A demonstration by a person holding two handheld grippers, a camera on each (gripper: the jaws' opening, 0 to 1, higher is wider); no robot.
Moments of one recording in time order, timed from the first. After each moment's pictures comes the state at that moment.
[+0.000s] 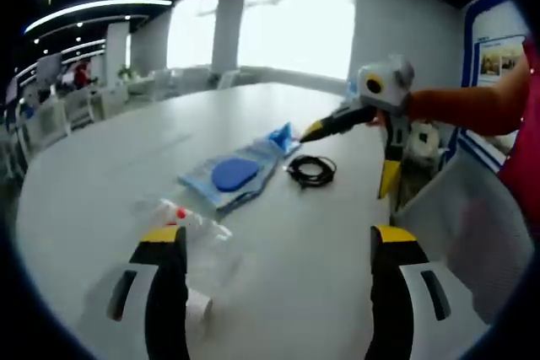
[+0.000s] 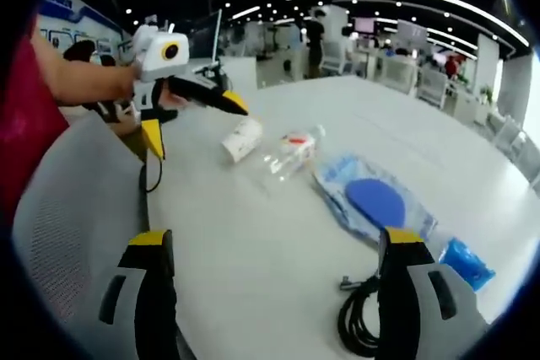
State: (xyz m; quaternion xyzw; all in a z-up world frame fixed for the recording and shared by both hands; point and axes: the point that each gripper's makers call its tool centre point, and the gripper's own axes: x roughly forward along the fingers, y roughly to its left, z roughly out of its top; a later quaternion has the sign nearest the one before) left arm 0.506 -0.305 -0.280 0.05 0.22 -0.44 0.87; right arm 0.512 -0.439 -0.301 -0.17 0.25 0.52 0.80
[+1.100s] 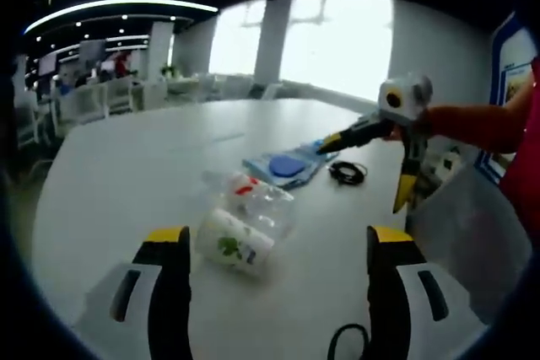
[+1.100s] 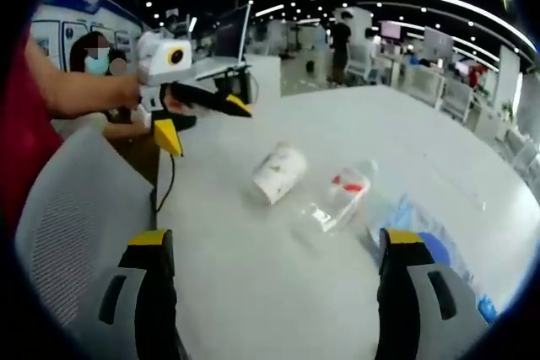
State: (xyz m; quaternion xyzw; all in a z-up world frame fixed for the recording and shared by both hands) left arm 0.503 -0.204 -0.278 0.00 0.20 -0.37 0.91; right arm 0.511 -0.331 -0.298 -0.18 0.24 0.56 0.77
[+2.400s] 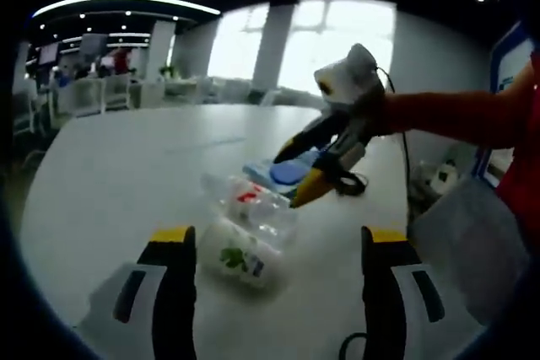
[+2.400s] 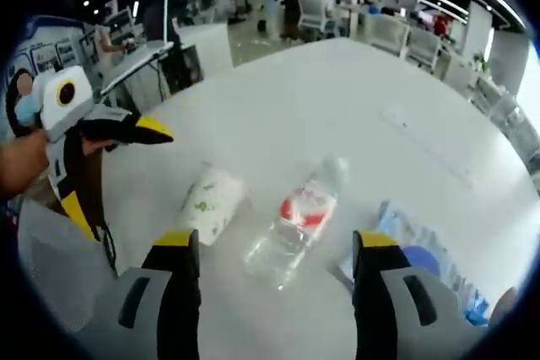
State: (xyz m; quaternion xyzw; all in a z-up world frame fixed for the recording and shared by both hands) left arm 0.517 -0.206 -0.283 -0.04 0.19 -0.38 0.90; right arm 0.606 -0.285 -0.318 -0.19 0.38 0.44 0.79
